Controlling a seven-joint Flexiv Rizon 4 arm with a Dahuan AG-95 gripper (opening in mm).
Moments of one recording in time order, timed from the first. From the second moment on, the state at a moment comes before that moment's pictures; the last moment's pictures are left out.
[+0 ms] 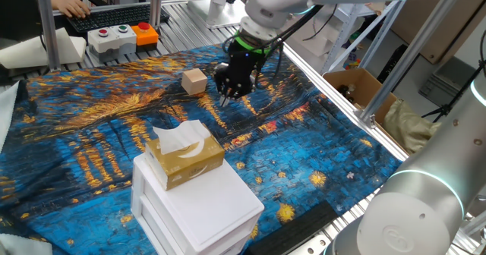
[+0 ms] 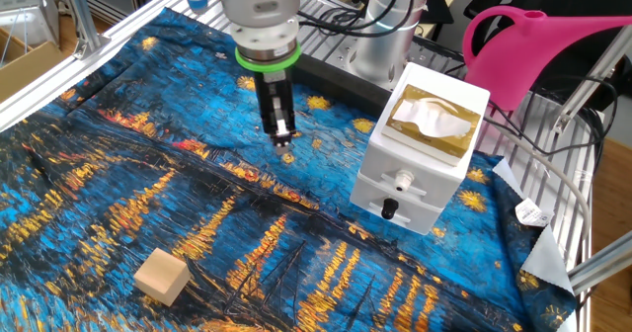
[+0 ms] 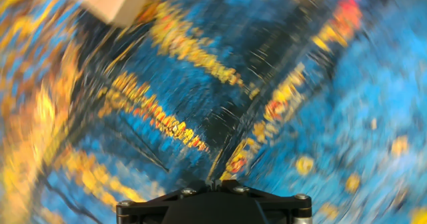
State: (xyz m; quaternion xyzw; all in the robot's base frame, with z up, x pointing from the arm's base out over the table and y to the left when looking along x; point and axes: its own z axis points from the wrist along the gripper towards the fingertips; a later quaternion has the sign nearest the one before) arm 0.502 0.002 0.165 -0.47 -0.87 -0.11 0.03
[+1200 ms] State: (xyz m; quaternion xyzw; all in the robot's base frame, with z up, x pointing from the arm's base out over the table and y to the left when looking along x) arm 0.540 -0.004 0.167 -0.73 -0.68 -0.11 -0.05
